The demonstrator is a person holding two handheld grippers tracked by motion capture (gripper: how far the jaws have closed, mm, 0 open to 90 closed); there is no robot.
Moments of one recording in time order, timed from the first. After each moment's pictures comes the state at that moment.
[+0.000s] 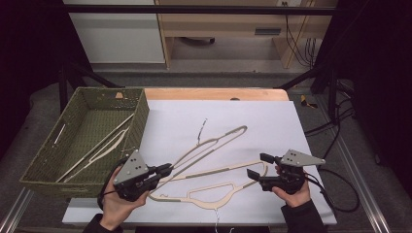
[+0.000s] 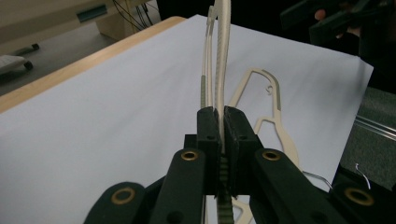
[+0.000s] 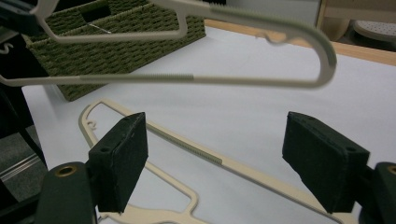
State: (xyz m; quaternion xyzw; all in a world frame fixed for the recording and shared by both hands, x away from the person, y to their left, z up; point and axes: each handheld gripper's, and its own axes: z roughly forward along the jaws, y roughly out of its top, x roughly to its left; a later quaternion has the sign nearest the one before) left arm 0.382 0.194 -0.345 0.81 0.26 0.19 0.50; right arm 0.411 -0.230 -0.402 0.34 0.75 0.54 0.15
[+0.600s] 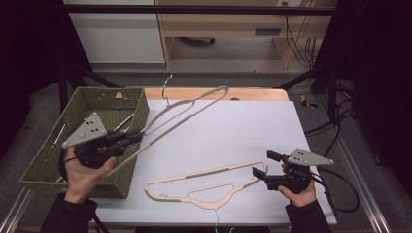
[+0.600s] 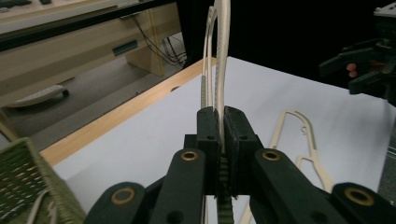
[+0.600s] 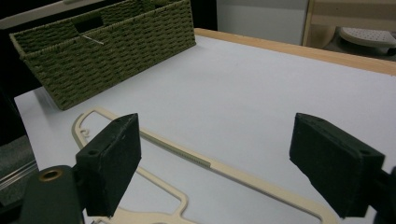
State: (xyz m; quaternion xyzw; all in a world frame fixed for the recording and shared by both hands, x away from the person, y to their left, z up) left arm 0.420 0.258 -0.273 0.78 0.26 0.24 0.52; right arm 0.409 -0.243 -0.397 0.35 0.74 0.55 0.16
